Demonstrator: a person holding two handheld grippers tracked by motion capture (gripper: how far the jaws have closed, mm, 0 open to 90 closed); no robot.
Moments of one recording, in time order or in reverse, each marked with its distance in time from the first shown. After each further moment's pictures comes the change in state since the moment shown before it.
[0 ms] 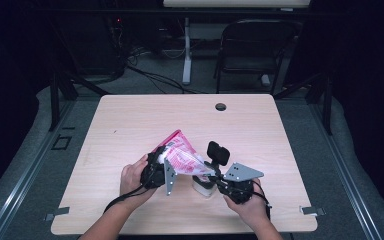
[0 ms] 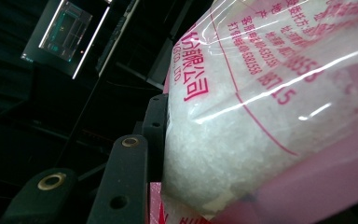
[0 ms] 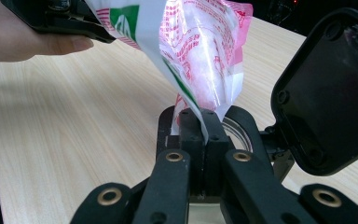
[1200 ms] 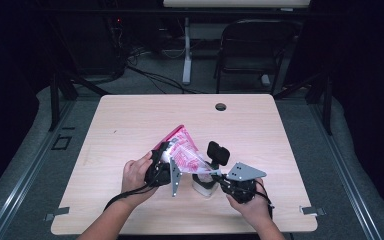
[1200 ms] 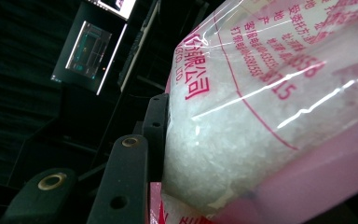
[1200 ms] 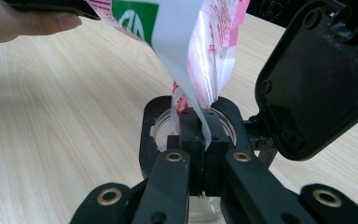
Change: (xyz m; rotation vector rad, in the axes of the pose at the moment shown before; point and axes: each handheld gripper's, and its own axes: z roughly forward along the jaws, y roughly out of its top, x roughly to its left) left arm 0.003 0.018 -0.002 -0.034 0.078 0.089; right arm -0.006 -0.004 -0.003 0.013 -0.028 -0.005
